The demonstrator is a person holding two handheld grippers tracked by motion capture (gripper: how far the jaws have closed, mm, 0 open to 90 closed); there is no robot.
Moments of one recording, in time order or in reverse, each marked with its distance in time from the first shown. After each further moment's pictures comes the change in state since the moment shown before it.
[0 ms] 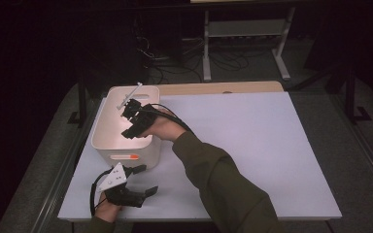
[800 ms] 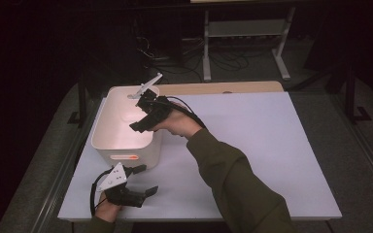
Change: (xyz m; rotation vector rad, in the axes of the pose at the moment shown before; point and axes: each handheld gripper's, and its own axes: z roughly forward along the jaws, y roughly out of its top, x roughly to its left) left arm 0.000 0.000 0.000 0.003 0.003 -0.002; right arm -0.013 -0.013 -0.046 -0.094 -0.037 0.063
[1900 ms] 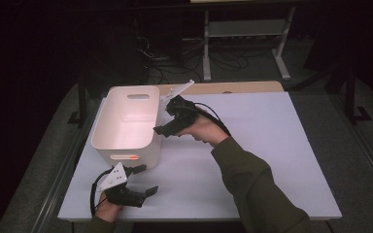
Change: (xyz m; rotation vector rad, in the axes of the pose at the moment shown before) left arm 0.000 0.000 0.000 0.005 -0.001 -0.002; right arm -0.021 -0.056 -0.035 -0.037 -0.037 0.053
